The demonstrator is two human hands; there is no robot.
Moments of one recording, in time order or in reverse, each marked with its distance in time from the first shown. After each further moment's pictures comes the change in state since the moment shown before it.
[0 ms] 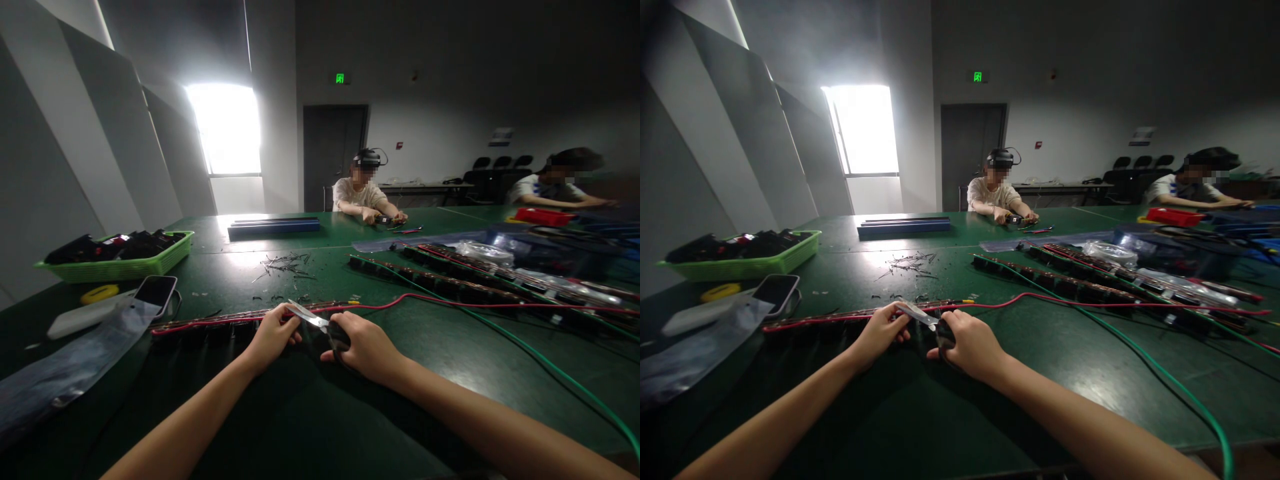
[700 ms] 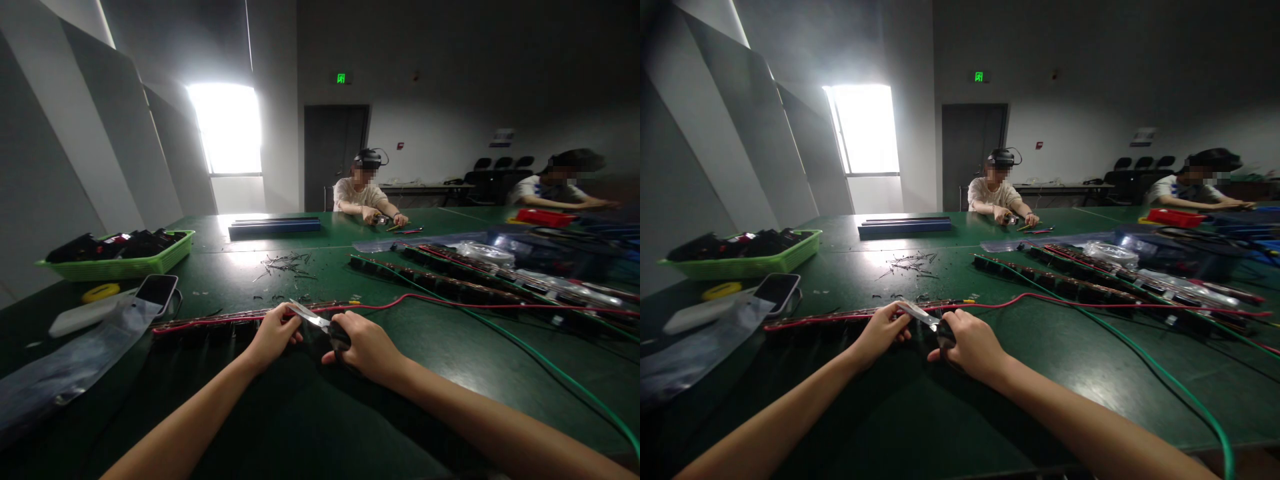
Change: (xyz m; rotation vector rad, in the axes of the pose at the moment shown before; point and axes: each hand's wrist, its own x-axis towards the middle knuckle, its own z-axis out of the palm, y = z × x) left_hand -0.001 0.003 0.000 0.024 0.001 0.002; right_hand 0.000 0.000 0.001 -0.010 0.024 -0.019
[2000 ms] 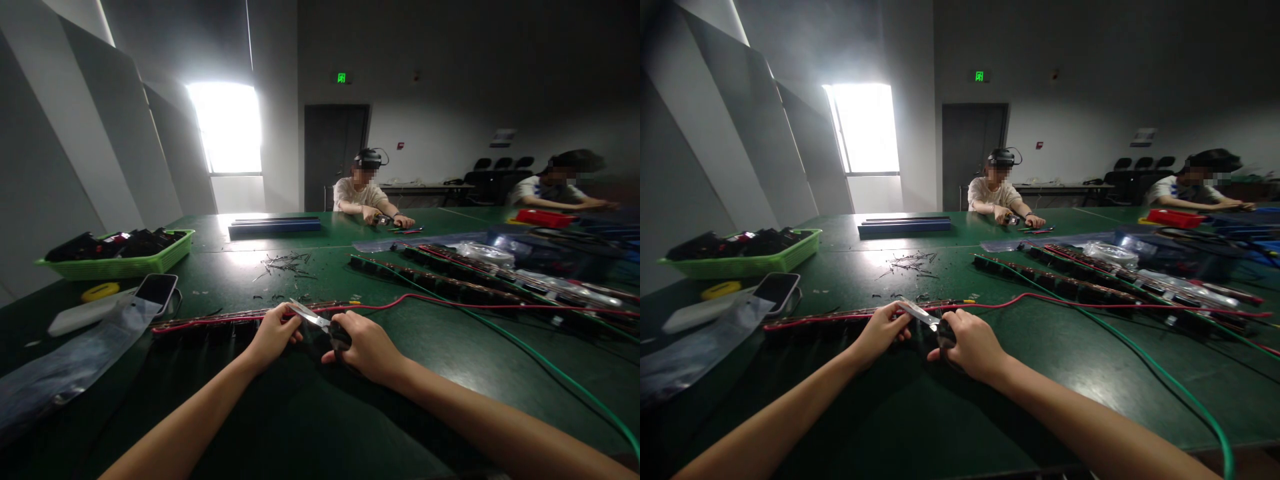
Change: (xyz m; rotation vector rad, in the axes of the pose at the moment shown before) left_hand 0.000 0.001 0.001 -0.039 0.007 -0.010; right_hand 0.000 0.000 0.000 0.006 0.017 0.000
